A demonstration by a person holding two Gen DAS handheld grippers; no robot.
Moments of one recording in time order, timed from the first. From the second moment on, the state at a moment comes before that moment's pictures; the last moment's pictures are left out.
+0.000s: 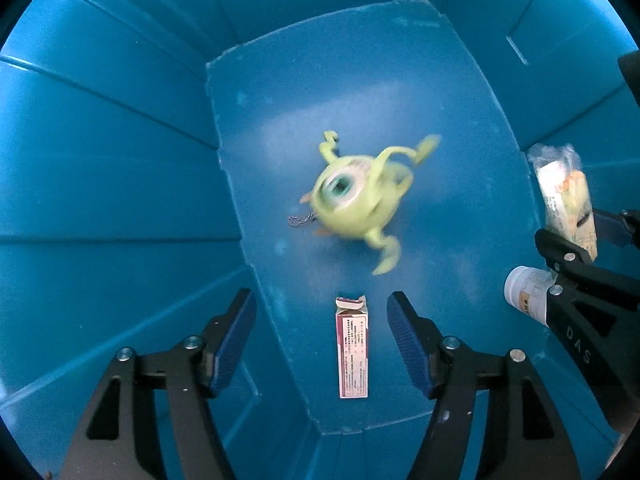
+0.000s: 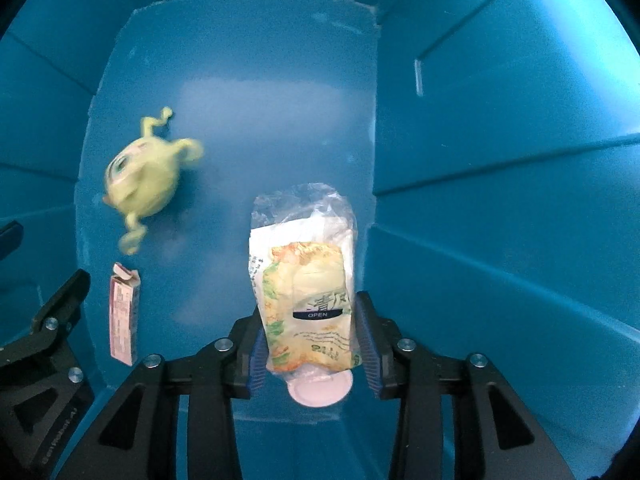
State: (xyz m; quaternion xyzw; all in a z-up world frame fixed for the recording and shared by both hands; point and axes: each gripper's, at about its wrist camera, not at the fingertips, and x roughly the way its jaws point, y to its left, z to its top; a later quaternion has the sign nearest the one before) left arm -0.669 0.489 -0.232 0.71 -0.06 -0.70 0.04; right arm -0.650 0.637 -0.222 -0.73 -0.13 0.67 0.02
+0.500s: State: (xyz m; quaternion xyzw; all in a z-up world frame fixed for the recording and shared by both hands) left arm -0.668 0.487 -0.225 0.70 -0.07 -0.71 0.04; right arm -0.655 0.653 -0.213 -0.72 -0.08 0.69 0.04
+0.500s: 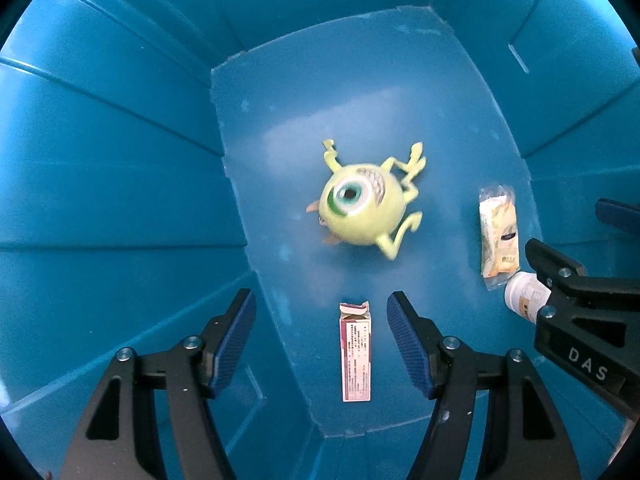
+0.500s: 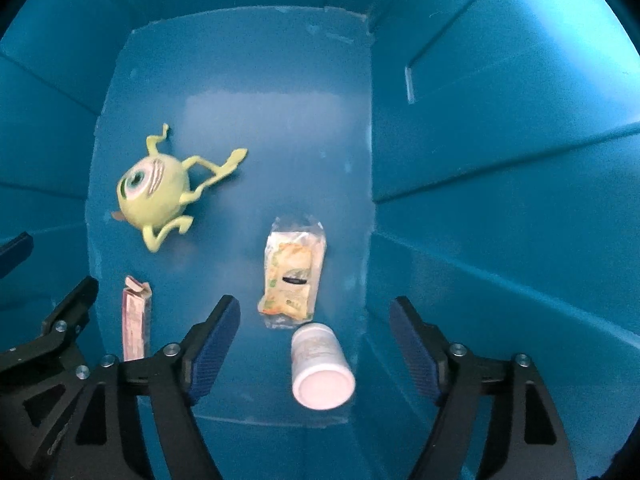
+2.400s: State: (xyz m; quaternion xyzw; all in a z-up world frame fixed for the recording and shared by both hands) left arm -0.328 0.187 0.032 0.30 0.07 -0.95 0.09; right arm -0.392 0.396 0.073 -0.30 -0.09 0.92 -0.25
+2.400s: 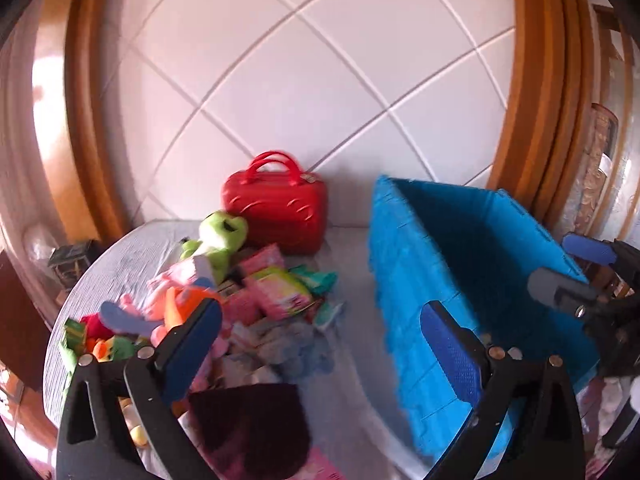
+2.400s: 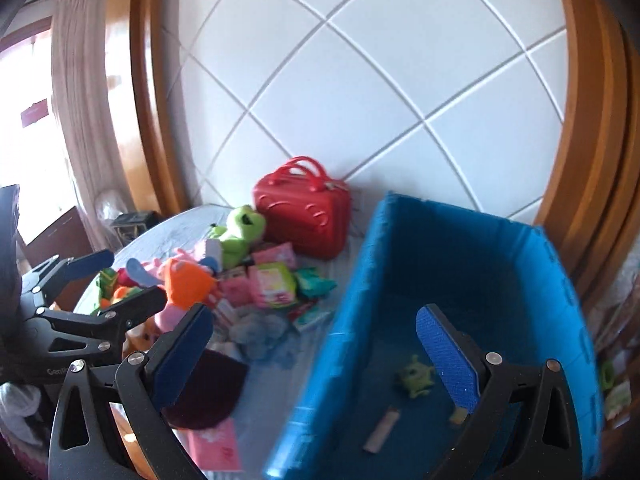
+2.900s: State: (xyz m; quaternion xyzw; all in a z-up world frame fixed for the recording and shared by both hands) left arm -0.204 -0.003 -0.095 0.39 0.08 -0.90 0.15; right arm -0.324 0.216 -0.053 -0.43 -0.06 0.86 -0.26
